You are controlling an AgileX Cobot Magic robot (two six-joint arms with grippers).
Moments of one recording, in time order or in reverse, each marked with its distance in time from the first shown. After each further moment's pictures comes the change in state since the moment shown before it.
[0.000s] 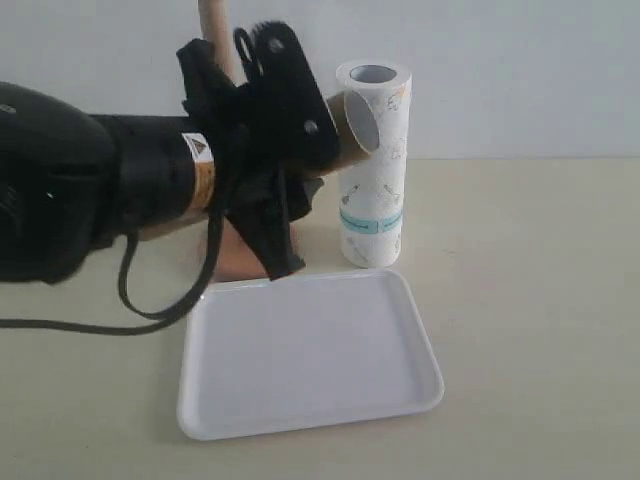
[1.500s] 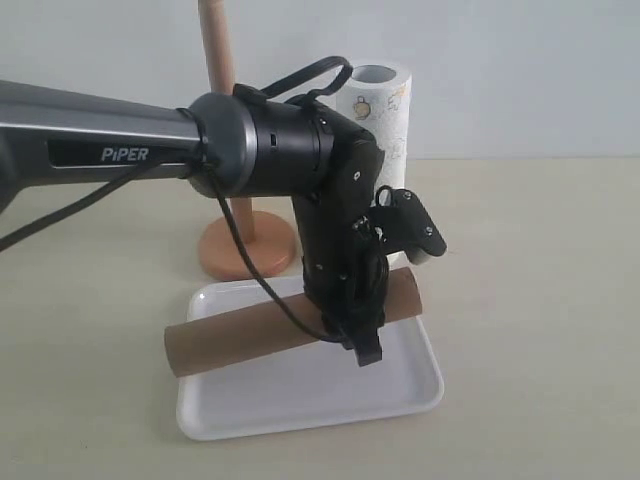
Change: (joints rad) left arm 0.032 0.643 -0.719 -1.639 0.600 1.401; right arm 0.000 0.000 0.000 0.000 0.000 0.000
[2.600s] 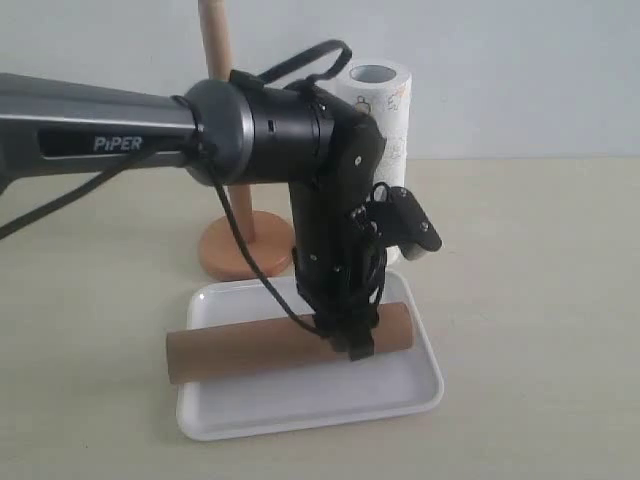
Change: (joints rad) left arm 0.000 -0.020 -0.040 0.008 0.111 0.000; right arm 0.000 0.000 0.000 0.000 0.000 0.000
